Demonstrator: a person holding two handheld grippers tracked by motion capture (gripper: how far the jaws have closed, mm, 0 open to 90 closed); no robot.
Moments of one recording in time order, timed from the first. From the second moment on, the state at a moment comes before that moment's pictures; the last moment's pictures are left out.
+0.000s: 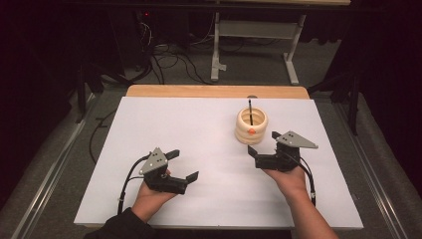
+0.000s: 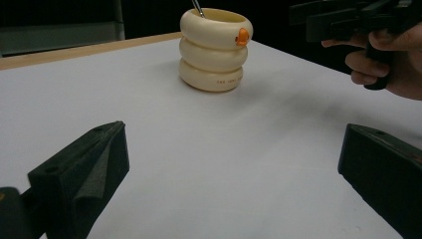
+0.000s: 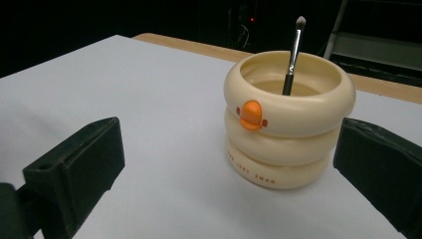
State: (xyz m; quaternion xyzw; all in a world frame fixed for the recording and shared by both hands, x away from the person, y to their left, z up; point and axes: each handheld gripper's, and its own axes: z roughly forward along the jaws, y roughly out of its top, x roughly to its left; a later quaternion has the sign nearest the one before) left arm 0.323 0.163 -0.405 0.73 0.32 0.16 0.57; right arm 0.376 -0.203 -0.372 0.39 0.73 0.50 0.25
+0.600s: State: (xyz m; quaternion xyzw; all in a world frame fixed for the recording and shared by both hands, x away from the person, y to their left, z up) left arm 0.319 0.166 -0.404 0.73 0.33 0.16 0.58; right arm 0.329 -0.222 -0.381 0.38 0.72 0.51 0.27
